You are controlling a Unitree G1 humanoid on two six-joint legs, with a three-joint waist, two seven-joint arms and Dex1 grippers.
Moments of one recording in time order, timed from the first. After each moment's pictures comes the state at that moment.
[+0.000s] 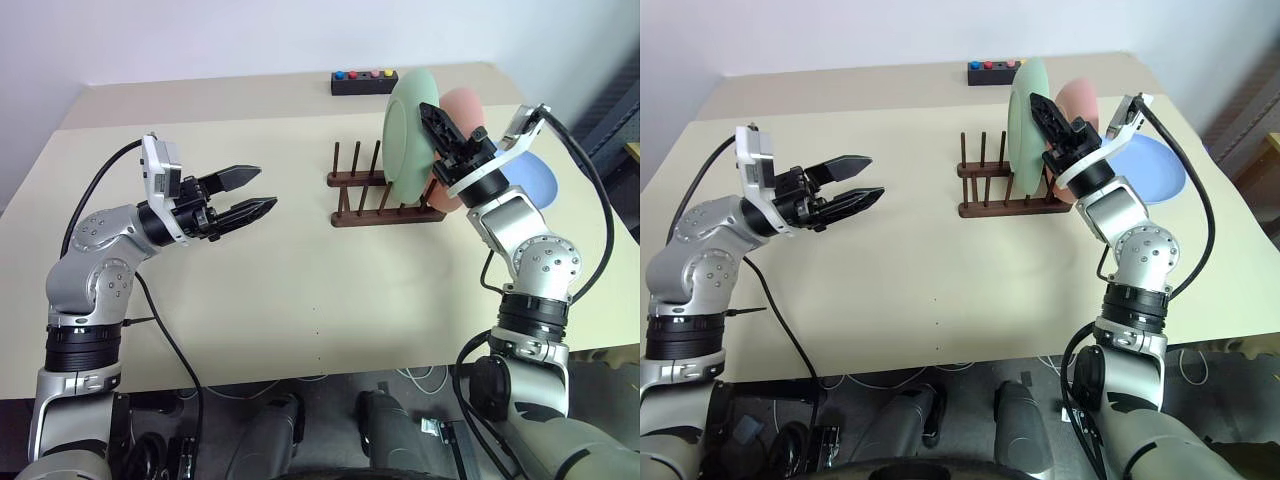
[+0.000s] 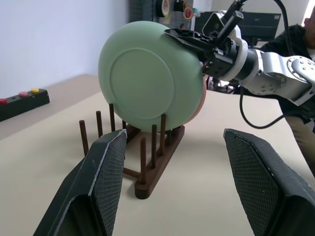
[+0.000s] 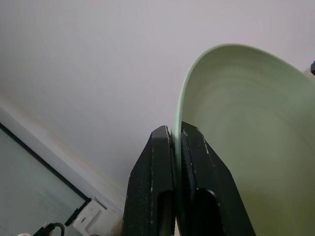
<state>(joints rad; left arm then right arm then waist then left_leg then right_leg) -0.50 0.60 0.17 -0.06 -0.67 0.40 -1.06 -0.69 -0.25 -0.41 0.07 1.19 0.72 0.28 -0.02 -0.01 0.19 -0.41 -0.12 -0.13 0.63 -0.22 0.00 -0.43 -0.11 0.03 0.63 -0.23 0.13</state>
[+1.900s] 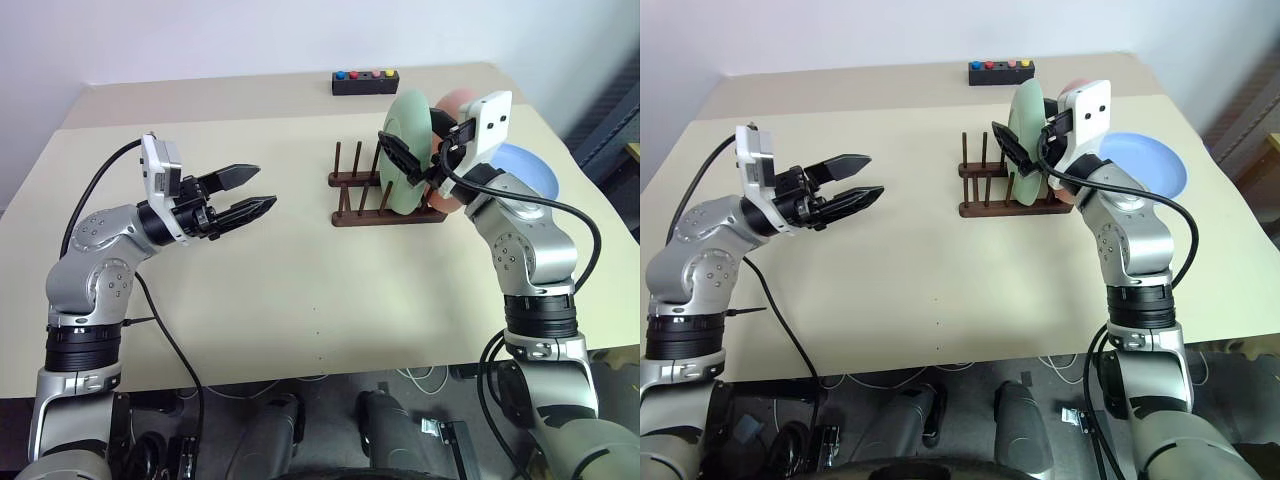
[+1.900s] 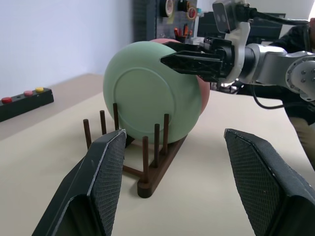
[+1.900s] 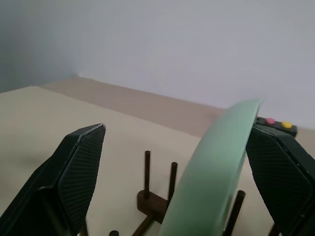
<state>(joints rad) -0.50 0.60 0.17 -0.06 -0.66 0.40 -1.05 -0.70 -0.41 -0.09 -0.01 0.37 0.40 0.44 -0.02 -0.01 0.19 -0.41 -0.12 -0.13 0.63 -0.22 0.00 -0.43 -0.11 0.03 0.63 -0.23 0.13</state>
